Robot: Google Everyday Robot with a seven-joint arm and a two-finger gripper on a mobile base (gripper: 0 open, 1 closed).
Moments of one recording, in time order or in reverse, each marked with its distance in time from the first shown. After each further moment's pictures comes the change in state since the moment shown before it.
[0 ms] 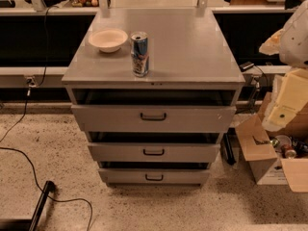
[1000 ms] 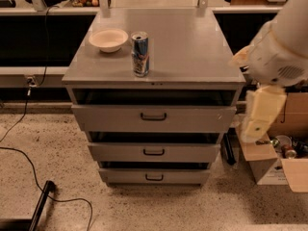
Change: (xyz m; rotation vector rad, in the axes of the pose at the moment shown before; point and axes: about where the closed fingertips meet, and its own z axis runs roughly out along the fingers) arm -0.031 0.016 0.036 -0.055 -0.029 -0.147
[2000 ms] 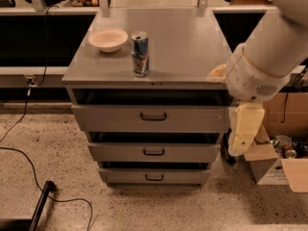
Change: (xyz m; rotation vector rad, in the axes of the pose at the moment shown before) arm -0.020 0.017 0.039 -0.071 -0.031 -0.145
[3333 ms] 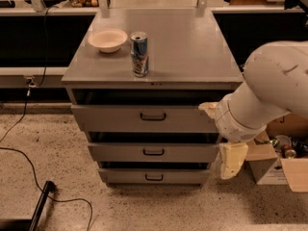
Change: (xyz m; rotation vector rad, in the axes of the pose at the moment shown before) arm 0.023 0.012 0.097 0.083 0.026 -0.133
